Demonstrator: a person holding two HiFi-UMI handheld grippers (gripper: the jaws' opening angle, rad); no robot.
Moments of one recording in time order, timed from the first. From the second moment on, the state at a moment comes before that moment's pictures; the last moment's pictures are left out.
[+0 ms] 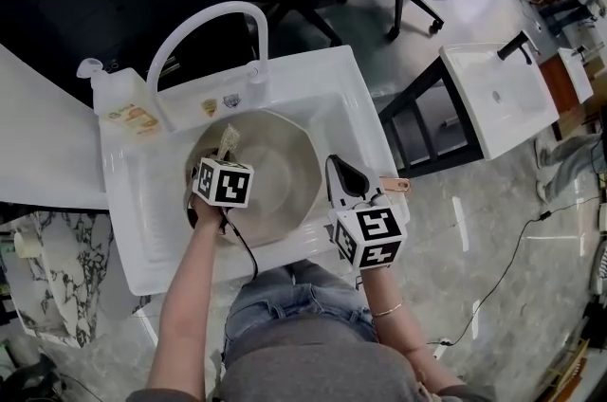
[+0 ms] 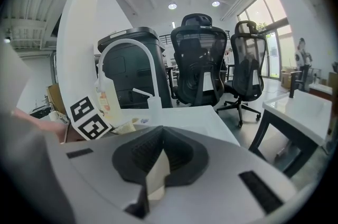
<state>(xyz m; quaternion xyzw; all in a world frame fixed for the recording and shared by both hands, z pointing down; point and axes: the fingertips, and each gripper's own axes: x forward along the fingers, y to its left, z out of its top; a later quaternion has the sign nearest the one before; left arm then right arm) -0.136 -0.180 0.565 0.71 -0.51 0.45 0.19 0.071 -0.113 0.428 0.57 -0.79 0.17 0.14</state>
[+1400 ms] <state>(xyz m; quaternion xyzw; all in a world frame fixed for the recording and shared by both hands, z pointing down) -0.068 -0.058 0.612 0.71 -0.19 0.58 0.34 0.064 -0.106 0.425 0.56 -0.80 0.17 0.13</state>
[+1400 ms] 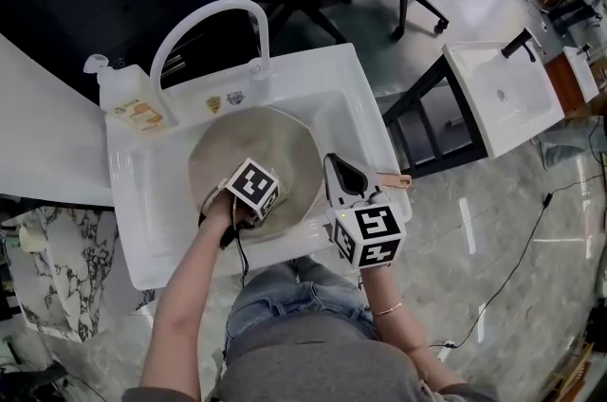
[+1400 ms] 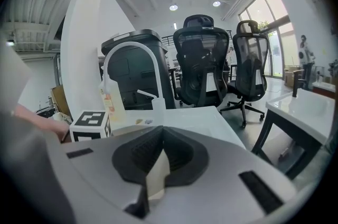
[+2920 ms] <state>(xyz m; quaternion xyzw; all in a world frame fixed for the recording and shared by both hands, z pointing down) -0.171 -0.181 0.586 0.61 -0.36 0.70 -0.08 0.045 -0.123 0.426 0.56 -0.80 0.16 0.15</state>
